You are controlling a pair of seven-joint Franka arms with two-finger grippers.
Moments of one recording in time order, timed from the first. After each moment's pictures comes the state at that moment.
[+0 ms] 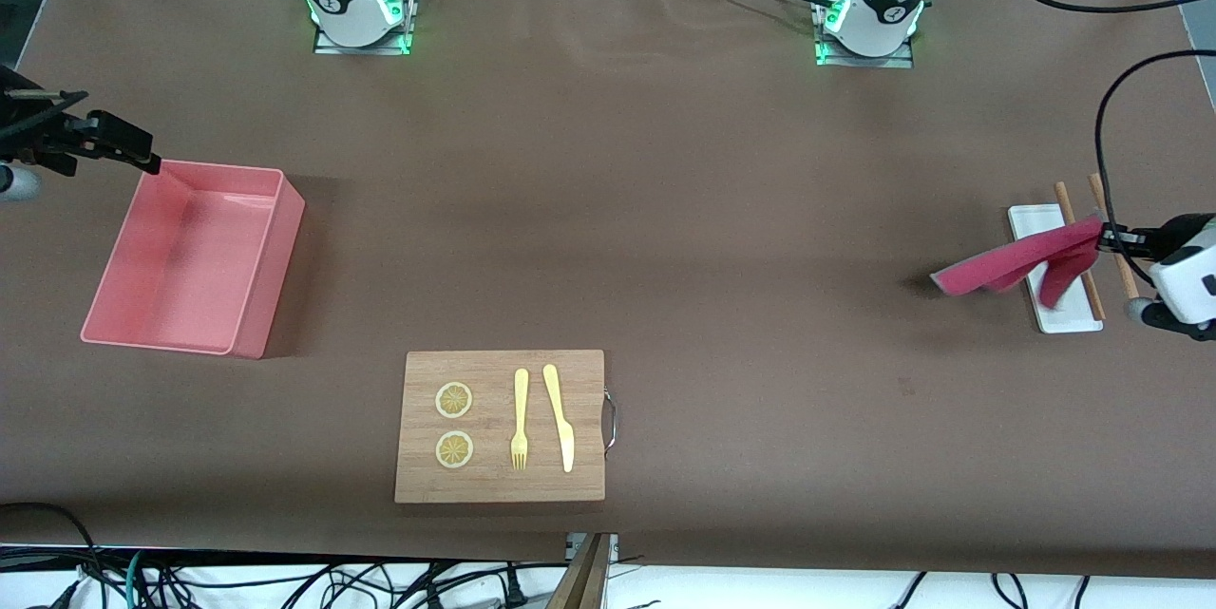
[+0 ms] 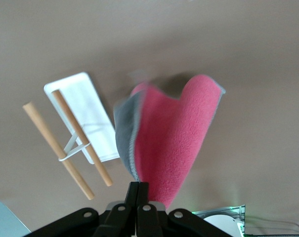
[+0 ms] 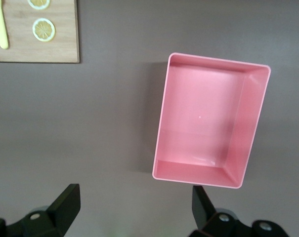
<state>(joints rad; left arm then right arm) 0.14 0.53 -0.05 -1.14 0.15 1.28 0.35 0.00 0.10 -0.03 -1.52 0.00 1.53 -0.06</state>
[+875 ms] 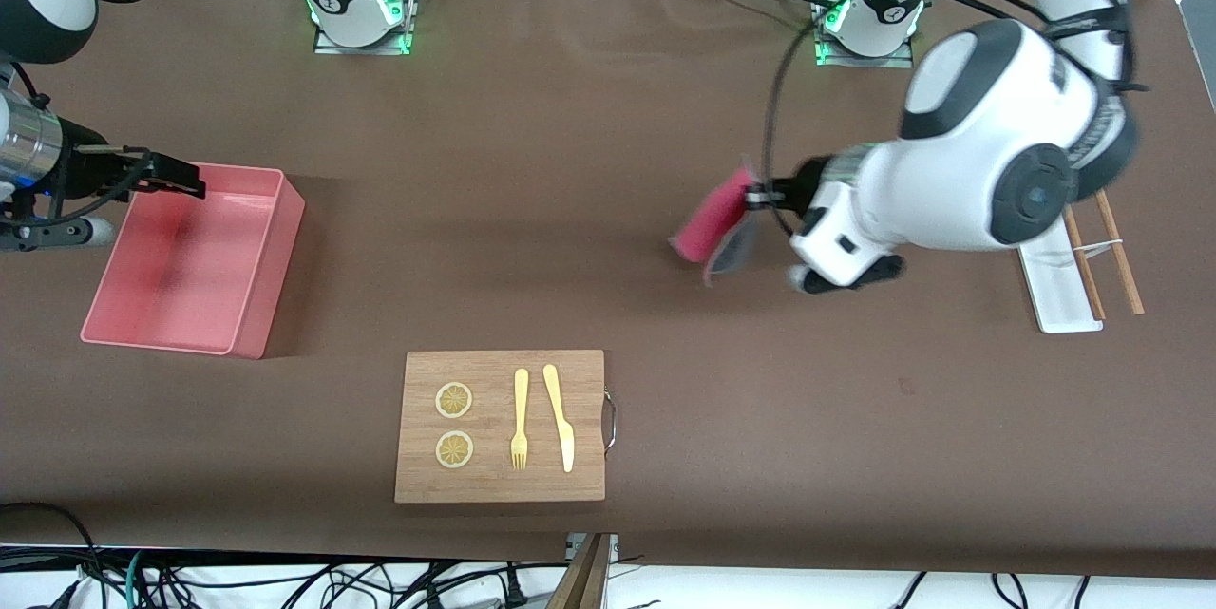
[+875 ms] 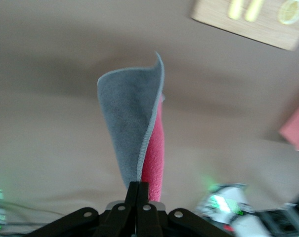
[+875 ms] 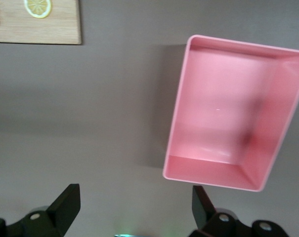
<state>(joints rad) -0.34 0.54 -0.06 -1.10 -0.58 1.41 -0.72 0.02 0.20 -0.03 -1.52 0.05 1.53 -0.05</state>
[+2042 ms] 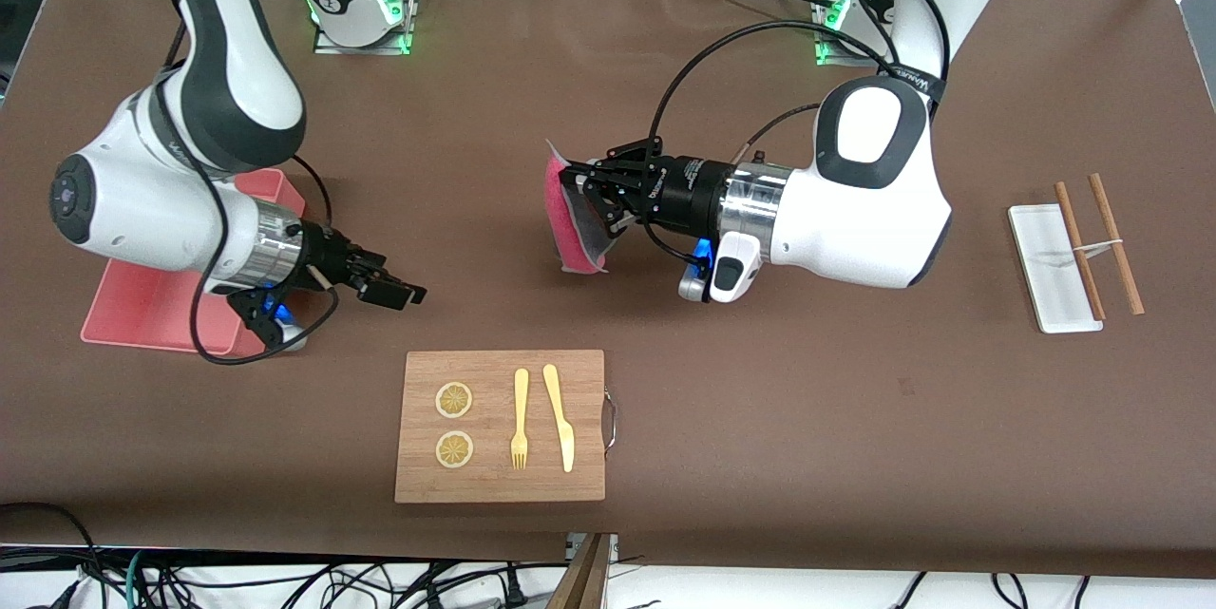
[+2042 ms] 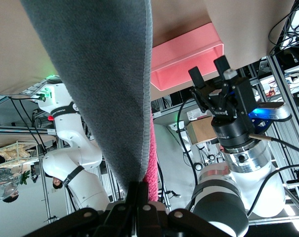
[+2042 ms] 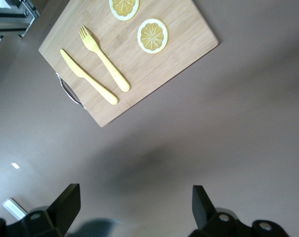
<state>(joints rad) -0.42 0.64 -0.04 -1.10 -1.29 1.71 -1.16 0.28 0.42 -0.02 -1.52 0.52 1.96 0.71</state>
